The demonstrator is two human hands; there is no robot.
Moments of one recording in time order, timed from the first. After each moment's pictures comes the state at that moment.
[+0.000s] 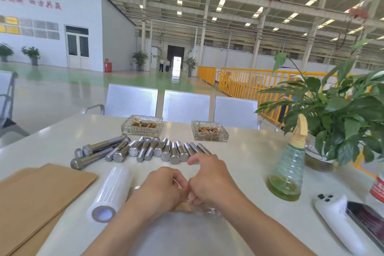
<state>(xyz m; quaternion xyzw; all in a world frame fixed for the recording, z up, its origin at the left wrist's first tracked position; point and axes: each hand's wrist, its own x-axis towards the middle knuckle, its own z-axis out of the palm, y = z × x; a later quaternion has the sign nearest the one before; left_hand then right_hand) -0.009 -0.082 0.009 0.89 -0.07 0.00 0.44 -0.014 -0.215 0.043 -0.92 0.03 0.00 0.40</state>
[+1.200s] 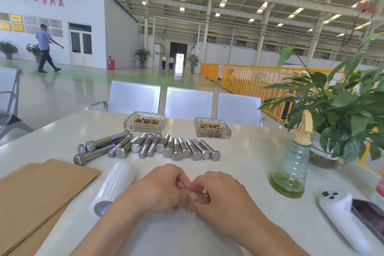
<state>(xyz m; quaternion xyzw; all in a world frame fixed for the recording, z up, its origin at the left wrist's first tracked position) -0.006 -0.079 0.011 0.90 -0.12 -0.08 0.42 -0.037 -0.257 0.011 -0.97 -0.18 -0.10 0.14</state>
